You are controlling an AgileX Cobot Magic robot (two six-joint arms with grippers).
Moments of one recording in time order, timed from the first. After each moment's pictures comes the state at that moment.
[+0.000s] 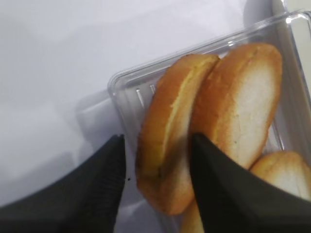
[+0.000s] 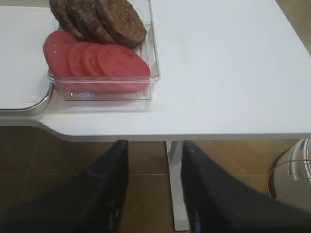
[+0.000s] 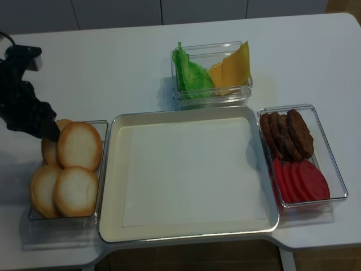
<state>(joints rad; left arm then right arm) 0.20 1.72 -1.35 -0.24 1.11 0.57 -0.04 -0.03 -0.47 0.04 1.15 -0.11</state>
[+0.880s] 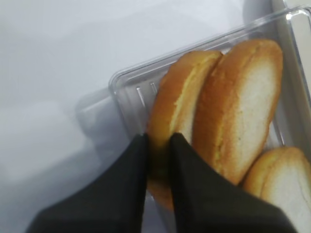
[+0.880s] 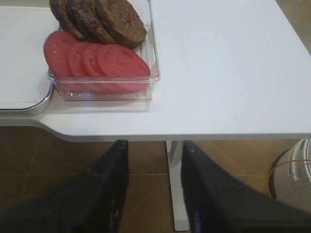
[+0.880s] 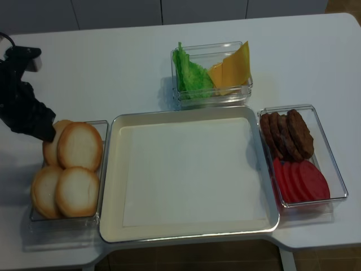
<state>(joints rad) 0.20 1.72 -1.35 -0.24 1.12 0.57 -0.04 -0.03 -0.47 0.04 1.15 -0.11</state>
